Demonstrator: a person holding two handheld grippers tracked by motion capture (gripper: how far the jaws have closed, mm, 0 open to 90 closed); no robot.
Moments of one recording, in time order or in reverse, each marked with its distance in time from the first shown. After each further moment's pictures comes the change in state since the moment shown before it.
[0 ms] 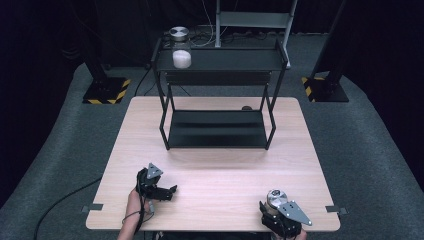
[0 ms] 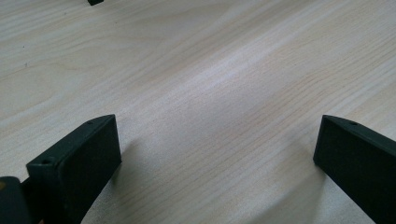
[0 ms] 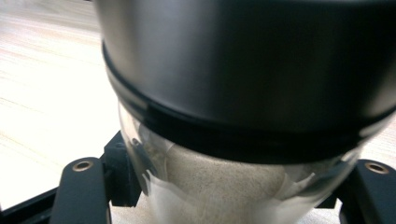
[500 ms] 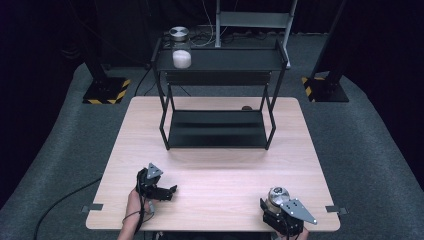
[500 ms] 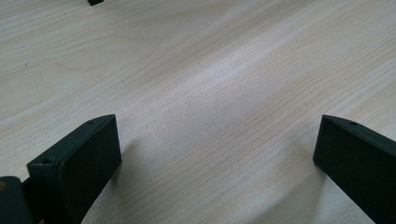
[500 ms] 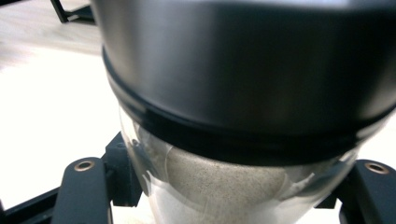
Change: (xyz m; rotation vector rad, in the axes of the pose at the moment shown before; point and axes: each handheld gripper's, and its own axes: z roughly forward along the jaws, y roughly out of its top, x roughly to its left) left arm 0.000 0.000 0.000 0.001 -0.001 0.002; right arm -0.009 0.011 -0.007 -0.043 0.037 0.040
